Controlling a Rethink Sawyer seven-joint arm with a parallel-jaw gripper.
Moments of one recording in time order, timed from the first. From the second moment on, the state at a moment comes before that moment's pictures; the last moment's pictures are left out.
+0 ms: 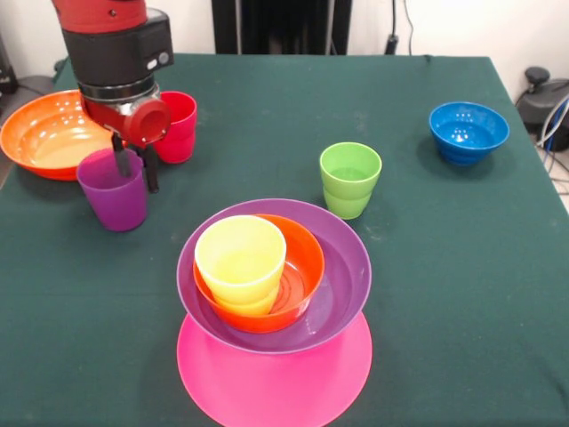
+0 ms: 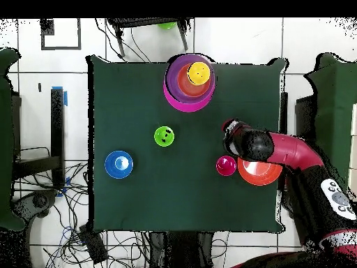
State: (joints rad) arm -0.80 -0.48 0.39 1.54 -0.48 0.47 2.32
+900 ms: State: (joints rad) arm -0.81 -0.50 0.39 1.54 -0.54 0.47 2.32
